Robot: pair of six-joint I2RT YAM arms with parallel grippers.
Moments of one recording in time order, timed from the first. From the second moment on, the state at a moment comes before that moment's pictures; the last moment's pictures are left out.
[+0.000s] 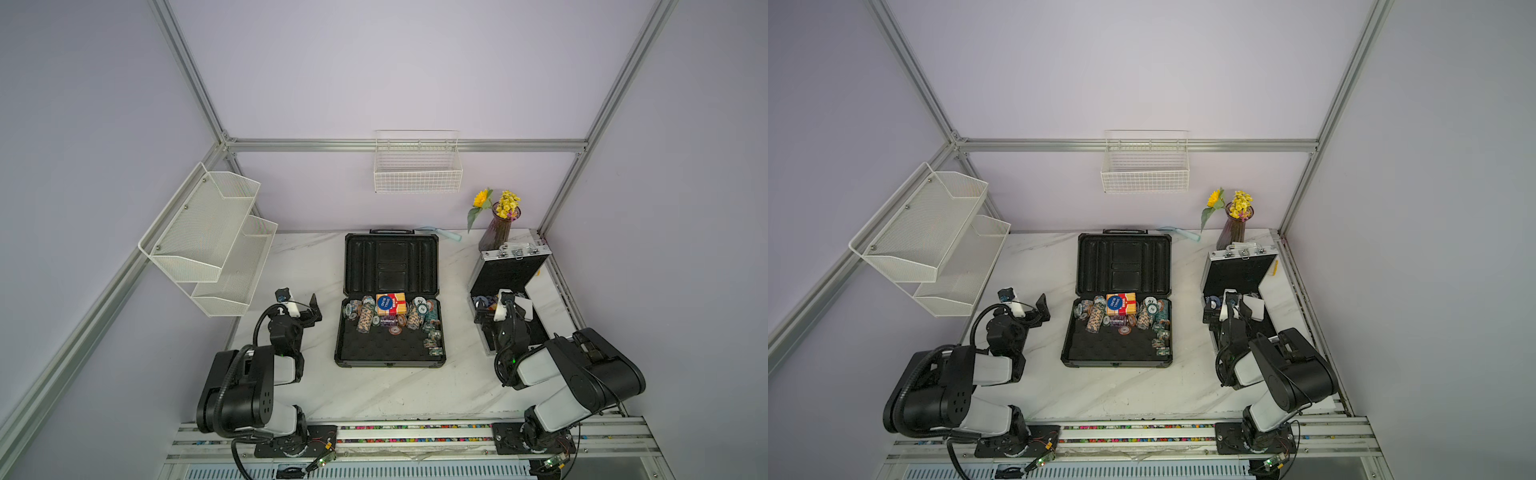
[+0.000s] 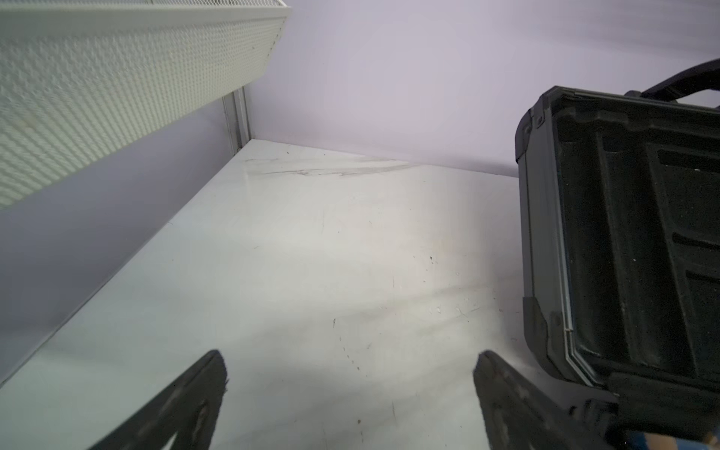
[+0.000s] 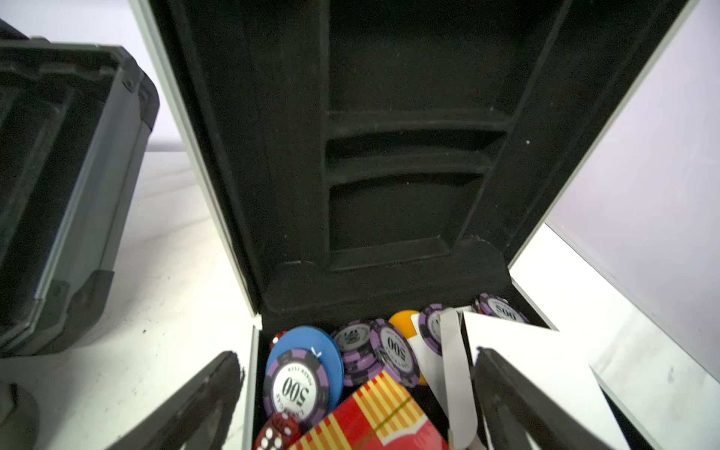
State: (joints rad) left arm 0.13 1.52 0.21 1.13 0.01 -0.08; right arm 0.25 1.59 0.17 1.28 0.39 0.02
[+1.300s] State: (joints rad) left arm 0.11 1.58 0.31 1.00 0.00 -0.04; right arm 0.08 1.80 0.44 1.13 0.35 0.12
